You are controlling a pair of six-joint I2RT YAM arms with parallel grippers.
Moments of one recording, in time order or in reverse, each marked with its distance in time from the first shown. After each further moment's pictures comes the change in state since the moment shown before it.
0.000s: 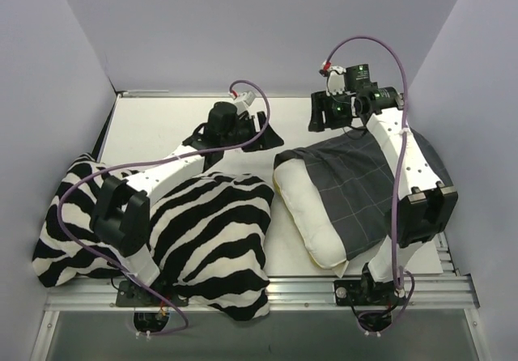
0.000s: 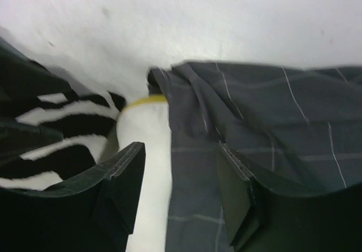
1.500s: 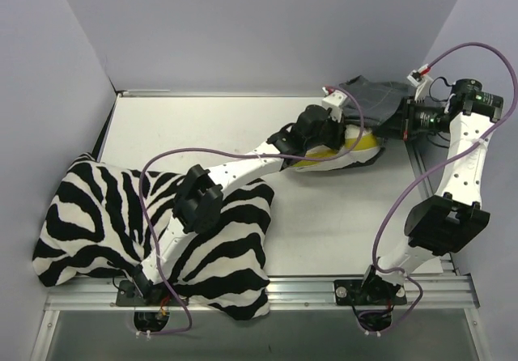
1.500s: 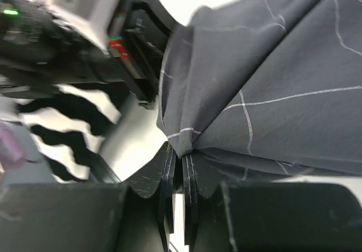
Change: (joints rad) left arm -0.372 0.619 0.810 -0.038 -0.369 0.356; right arm -0.618 -0.086 0.032 -0.520 -0.706 -0.611
